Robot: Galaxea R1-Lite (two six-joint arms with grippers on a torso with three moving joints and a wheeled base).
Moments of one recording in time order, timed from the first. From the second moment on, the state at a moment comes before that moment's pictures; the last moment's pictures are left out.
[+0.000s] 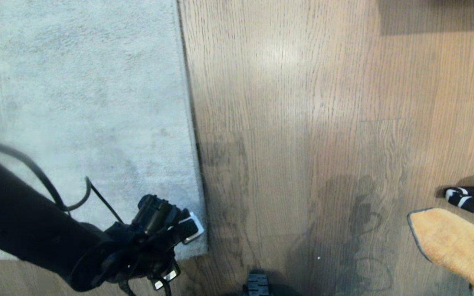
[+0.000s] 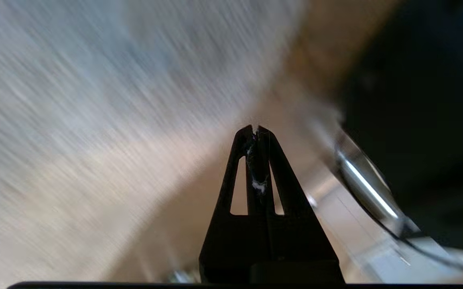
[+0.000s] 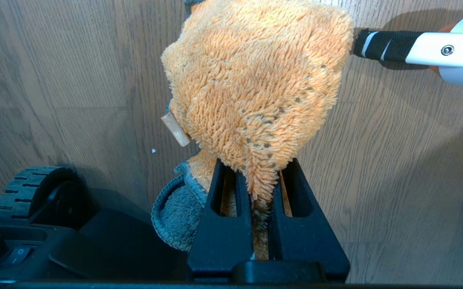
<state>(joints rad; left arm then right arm) -0.54 1.91 -0.57 -0.27 0.21 0.50 0.00 0.00 -0.02 0.06 0.02 -0.05</state>
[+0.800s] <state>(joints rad) -0.60 2.01 -0.59 -0.42 0.26 0.50 0.00 0.00 -0.02 0.06 0.02 -0.05</state>
